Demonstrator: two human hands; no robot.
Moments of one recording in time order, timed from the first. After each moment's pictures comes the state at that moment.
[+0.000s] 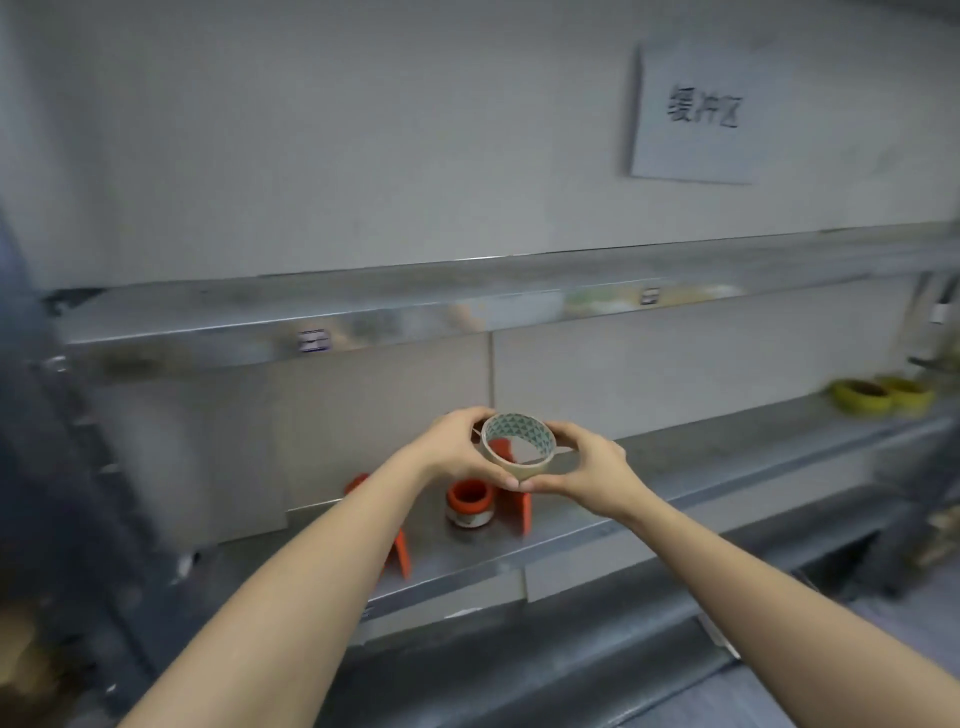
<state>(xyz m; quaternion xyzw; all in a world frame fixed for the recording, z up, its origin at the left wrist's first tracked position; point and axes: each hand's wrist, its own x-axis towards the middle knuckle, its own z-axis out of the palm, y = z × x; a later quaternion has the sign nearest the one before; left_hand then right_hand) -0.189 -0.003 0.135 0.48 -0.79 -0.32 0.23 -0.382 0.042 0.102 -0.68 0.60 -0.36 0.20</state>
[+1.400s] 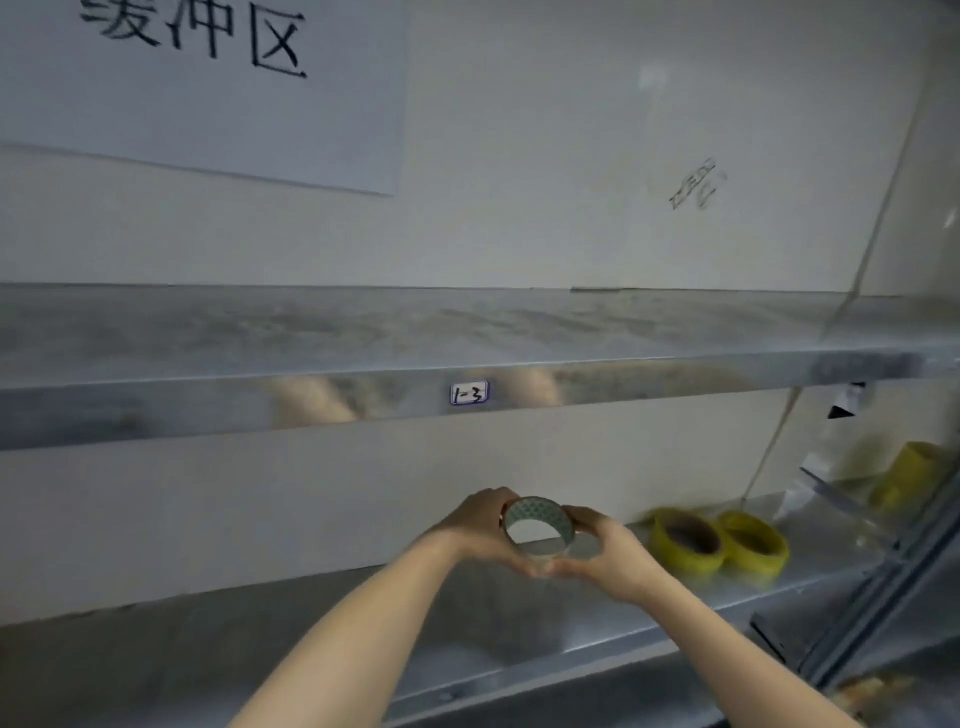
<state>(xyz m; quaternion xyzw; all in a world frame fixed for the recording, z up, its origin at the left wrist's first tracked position) -0.863 -0.268 0.056 0.52 -0.76 -0.35 0.15 -1.052 -0.223 0.049 -0.67 0.64 -0.23 0.29</state>
